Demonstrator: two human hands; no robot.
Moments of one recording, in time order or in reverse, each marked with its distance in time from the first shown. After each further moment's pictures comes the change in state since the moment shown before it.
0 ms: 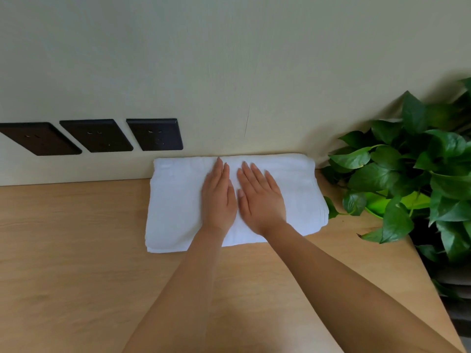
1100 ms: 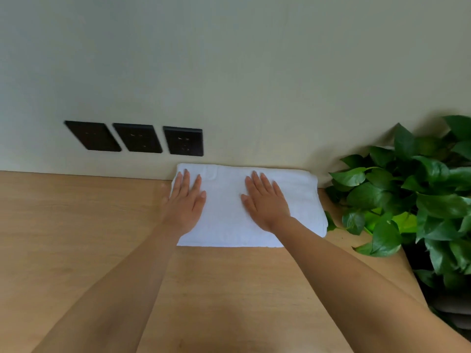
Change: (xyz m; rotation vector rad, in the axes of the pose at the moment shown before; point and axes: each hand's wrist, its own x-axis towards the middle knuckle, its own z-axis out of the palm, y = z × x) left_hand -0.015 -0.043 -0.096 0.650 -0.330 -0.203; right_hand 0.008 -0.001 -0.035 -0.012 -0.325 -0.032
